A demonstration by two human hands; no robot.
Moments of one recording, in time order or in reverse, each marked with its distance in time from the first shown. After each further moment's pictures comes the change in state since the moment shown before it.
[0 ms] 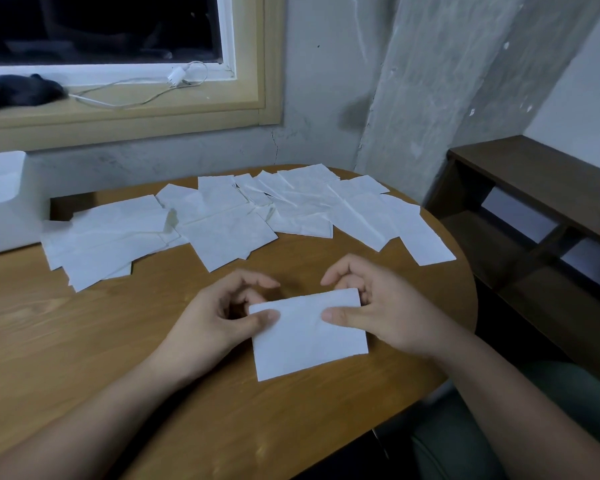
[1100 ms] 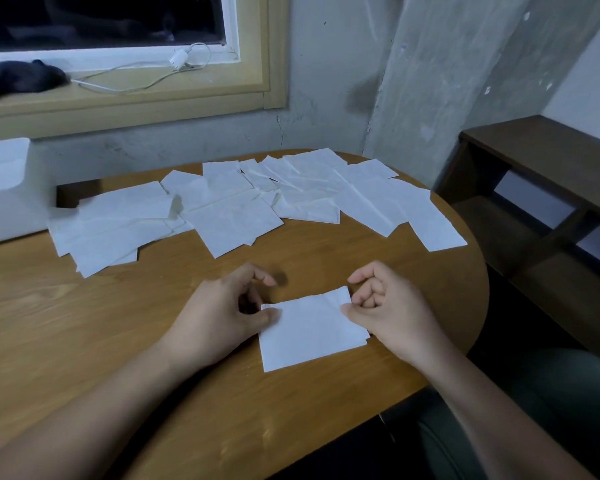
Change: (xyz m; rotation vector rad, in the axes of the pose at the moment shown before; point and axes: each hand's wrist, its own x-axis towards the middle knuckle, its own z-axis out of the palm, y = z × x) left_hand 0.007 -0.022 -0.006 0.608 0.056 0.053; right_hand -0.001 0.053 0.037 0.000 0.375 0.155
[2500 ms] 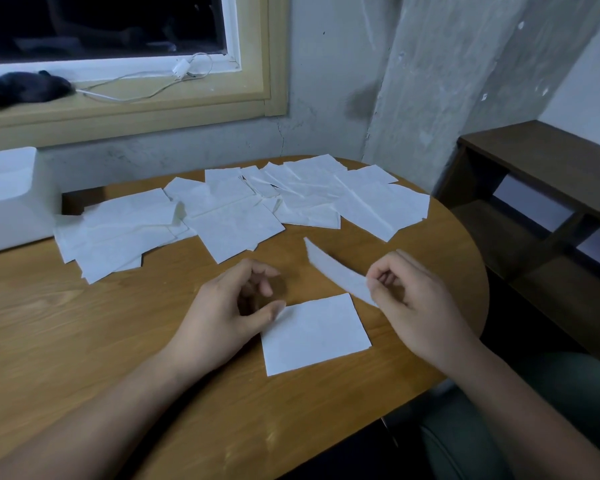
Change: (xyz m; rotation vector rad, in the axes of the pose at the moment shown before) left_hand -0.003 0.007 0.000 -0.147 0.123 0.130; right_hand -0.009 -0.019 -0.031 -0.242 0.100 -0.360
